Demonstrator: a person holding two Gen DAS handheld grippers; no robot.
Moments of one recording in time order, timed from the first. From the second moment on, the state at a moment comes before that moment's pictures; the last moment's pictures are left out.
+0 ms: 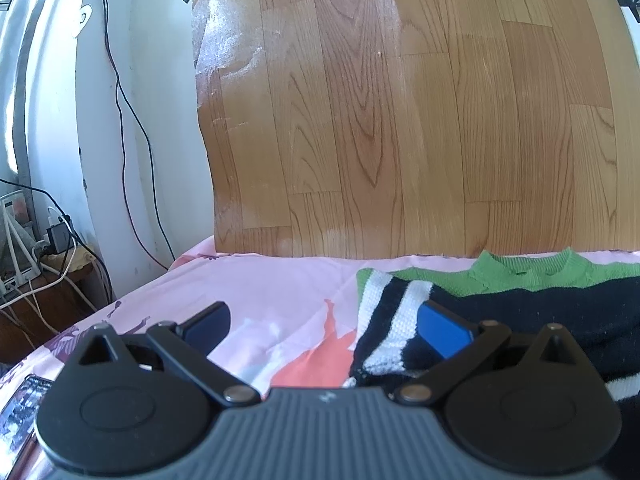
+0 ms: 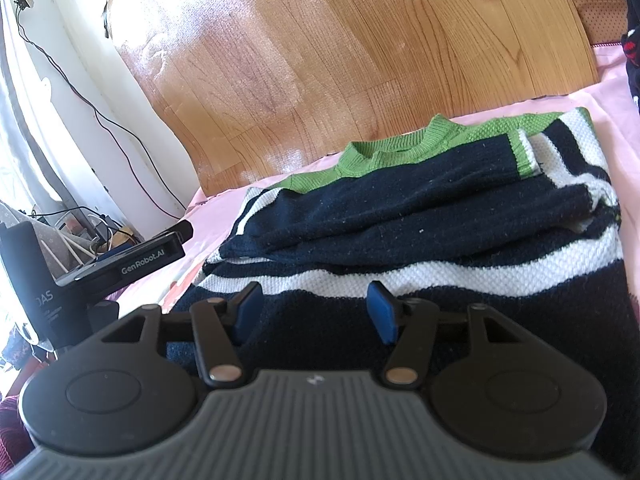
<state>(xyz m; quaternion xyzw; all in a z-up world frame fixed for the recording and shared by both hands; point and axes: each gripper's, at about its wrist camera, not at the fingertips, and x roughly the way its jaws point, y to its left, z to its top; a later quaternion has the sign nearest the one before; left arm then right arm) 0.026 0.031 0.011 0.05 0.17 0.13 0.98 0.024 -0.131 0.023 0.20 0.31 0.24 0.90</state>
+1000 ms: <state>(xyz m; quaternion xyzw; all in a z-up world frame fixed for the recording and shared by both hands) 0.028 0.030 0.010 0.05 0.17 0.13 0.97 0.024 -0.130 0.023 0.20 0.31 0.24 0.90</state>
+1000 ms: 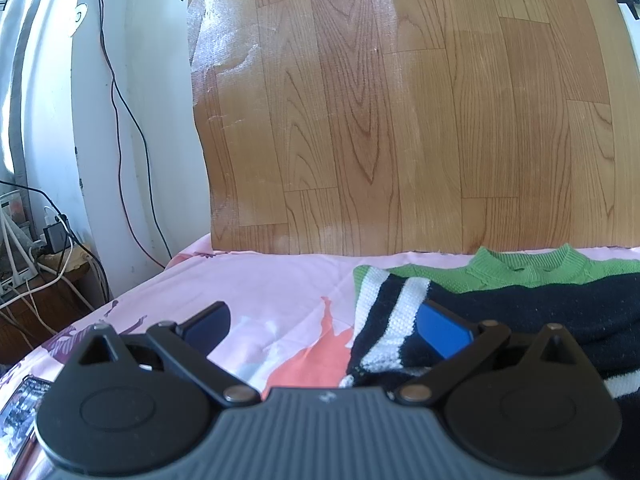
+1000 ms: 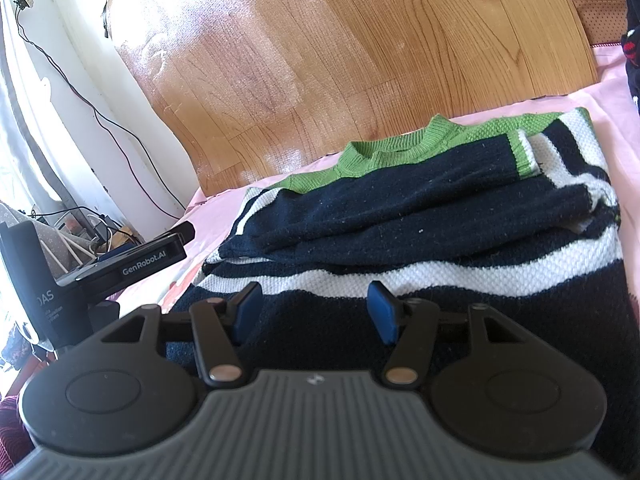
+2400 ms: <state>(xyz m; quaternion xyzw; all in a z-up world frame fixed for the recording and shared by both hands) 0.029 0.028 0.008 0.05 0.18 0.12 0.97 0.024 -0.130 0.024 0.20 0.31 0.24 0.90</state>
